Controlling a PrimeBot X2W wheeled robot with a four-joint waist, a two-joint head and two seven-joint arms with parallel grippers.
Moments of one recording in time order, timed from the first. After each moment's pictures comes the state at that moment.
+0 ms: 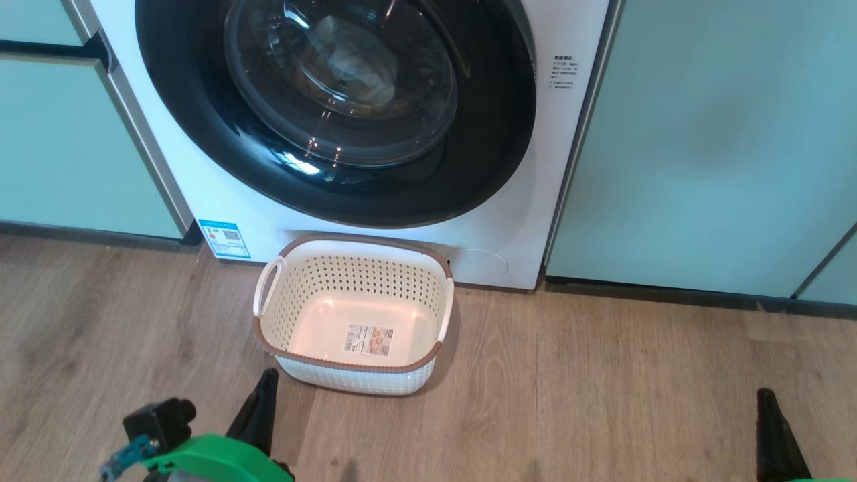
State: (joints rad) left arm 0.14 0.10 -0.05 0.09 -0.61 -0.02 -0.10; right arm 0.17 -0.03 -0.03 0.12 0.64 0.13 -0.17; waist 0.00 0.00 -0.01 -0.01
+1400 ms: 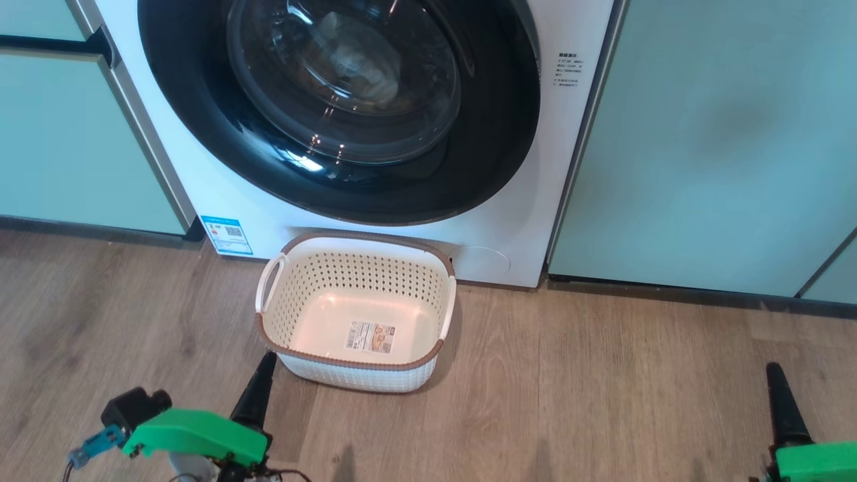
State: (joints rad) left arm 0.05 0.08 0.00 0.18 -1.10 -0.07 0.00; right arm 0.06 -0.05 -0.05 0.20 1.13 0.13 -0.05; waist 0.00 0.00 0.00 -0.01
